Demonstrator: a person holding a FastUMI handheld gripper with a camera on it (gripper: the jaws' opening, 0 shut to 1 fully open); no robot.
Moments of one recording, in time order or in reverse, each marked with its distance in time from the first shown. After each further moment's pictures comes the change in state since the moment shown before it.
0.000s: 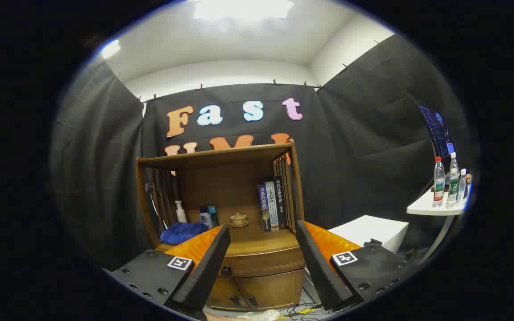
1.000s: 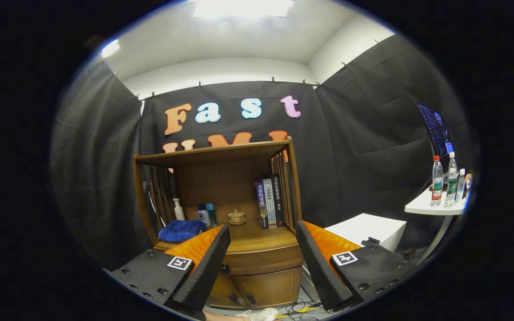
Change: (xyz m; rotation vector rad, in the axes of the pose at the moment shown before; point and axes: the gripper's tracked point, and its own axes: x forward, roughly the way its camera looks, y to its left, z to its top) arm -0.005 -0.009 -0.007 -0.001 0.018 -0.010
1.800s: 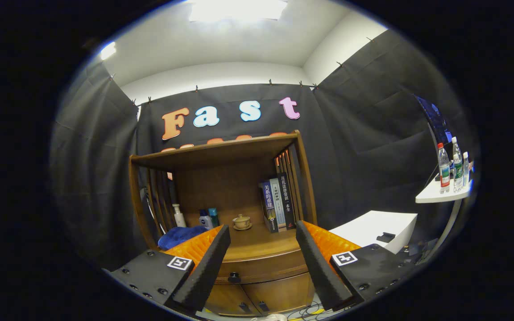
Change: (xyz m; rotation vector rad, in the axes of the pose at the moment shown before) arm 0.062 0.052 -0.061 0.046 -0.042 0.002
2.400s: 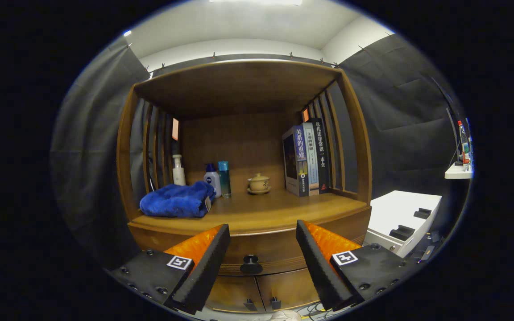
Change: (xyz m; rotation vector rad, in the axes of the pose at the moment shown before) arm 0.104 0.056 -0.200 -0.121 0.165 0.035
